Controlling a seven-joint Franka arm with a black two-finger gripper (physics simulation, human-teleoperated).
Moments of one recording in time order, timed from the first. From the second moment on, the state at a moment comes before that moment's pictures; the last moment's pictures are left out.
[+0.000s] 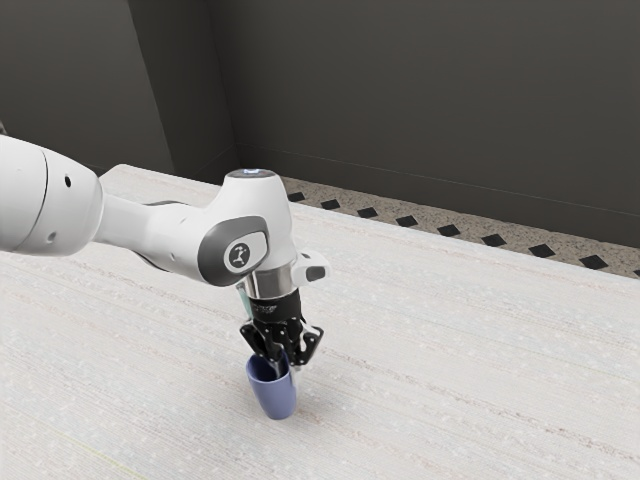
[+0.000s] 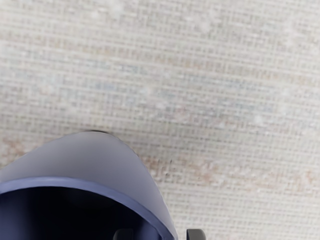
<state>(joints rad) -0.05 0.16 -0.23 -2.15 -0.17 2.17 -0.31</state>
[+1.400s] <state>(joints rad) -0.06 0.32 -0.05 -1.59 0.07 1.78 -0.28</state>
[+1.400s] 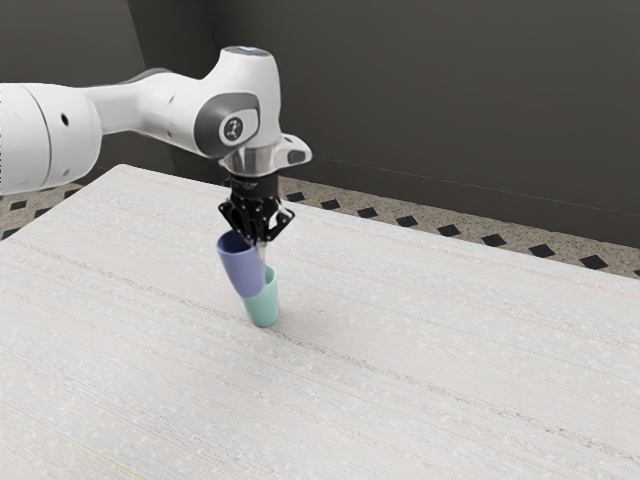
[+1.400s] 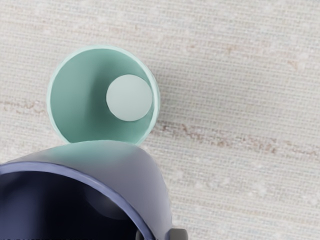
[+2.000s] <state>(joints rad) -0.05 0.49 -0.03 -1.35 0.07 1.71 -0.16</state>
